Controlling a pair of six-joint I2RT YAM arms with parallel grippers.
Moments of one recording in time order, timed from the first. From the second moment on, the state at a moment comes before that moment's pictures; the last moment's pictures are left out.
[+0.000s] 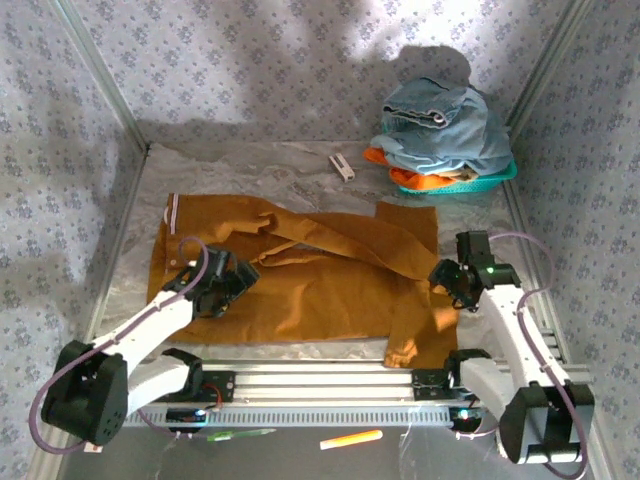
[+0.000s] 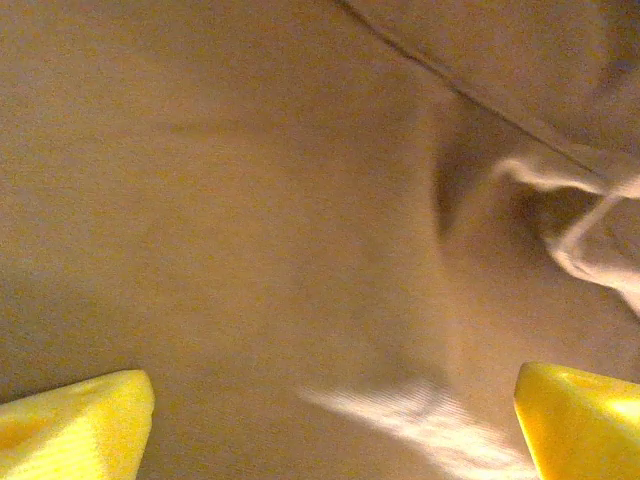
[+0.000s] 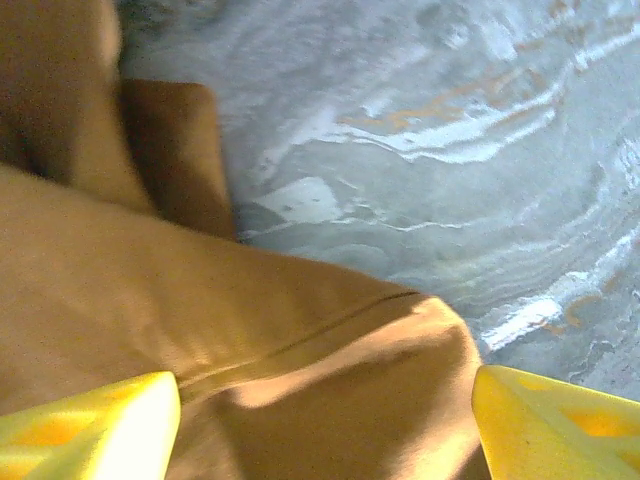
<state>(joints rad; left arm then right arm) -0.38 1.06 0.43 -0.38 0.01 -1.05 0.01 0.95 0.65 -0.88 0.04 0.67</state>
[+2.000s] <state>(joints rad) 0.06 1.07 0.42 -0.32 0.17 -0.93 0.00 0.87 0.53 -0.59 -0.26 0.60</state>
